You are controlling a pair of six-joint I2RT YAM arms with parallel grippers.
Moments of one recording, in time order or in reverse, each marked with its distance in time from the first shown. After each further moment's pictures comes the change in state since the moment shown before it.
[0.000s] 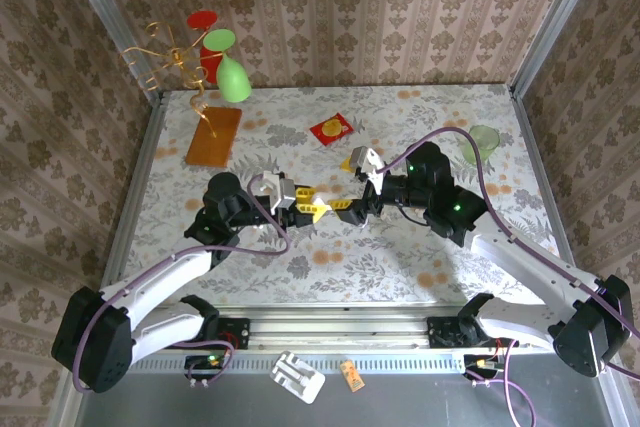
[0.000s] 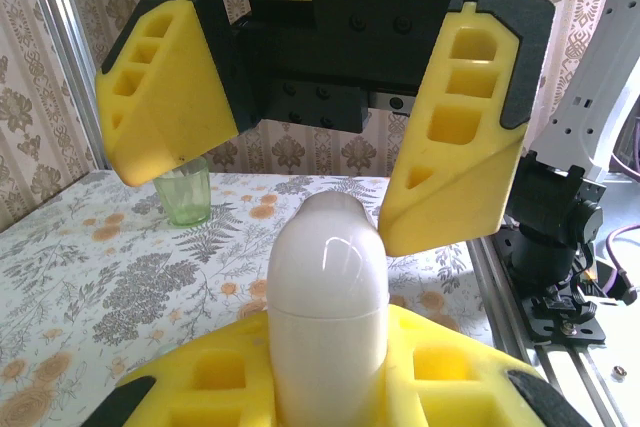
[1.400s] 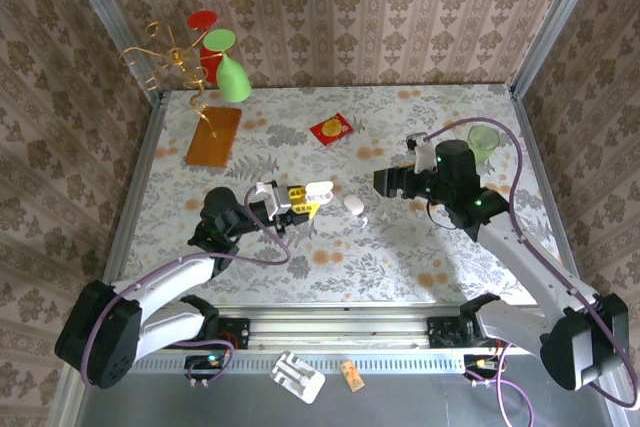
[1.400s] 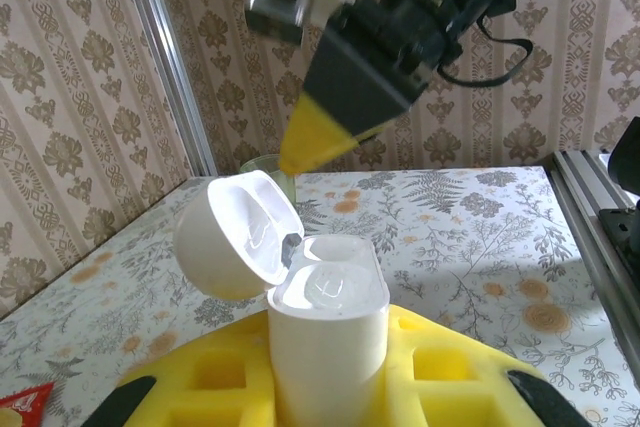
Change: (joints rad) left arm 0.034 0.037 -0.150 0.260 -0.133 0.069; right arm -0.279 -0.021 -0.091 -0.202 0.218 0.546
